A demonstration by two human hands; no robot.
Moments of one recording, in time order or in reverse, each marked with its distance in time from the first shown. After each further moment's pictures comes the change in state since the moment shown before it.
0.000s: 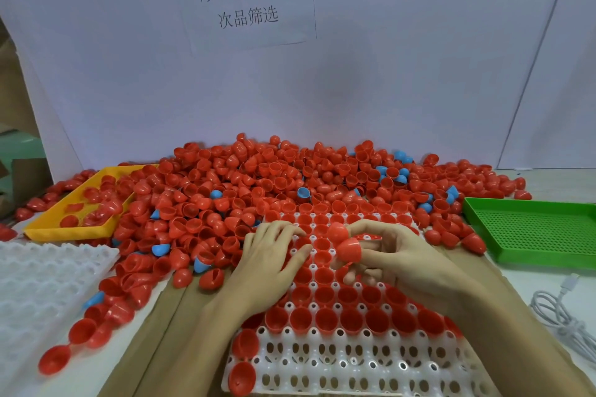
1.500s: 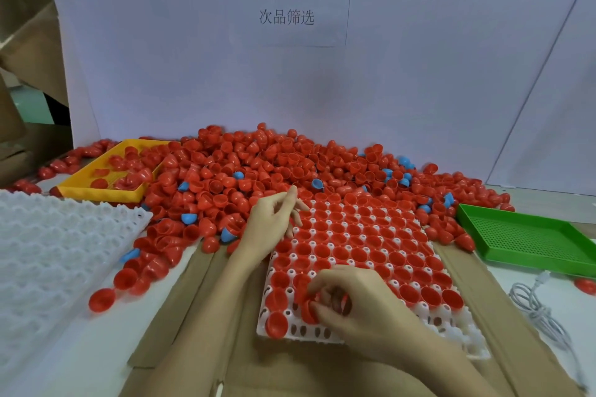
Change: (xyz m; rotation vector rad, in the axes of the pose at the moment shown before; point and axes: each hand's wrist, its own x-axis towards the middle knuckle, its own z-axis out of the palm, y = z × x) left_hand 0.001 -0.015 -0.028 -0.905 0.264 -0.169; right_hand -0.031 0.021 0.118 -1.070 0.112 -0.102
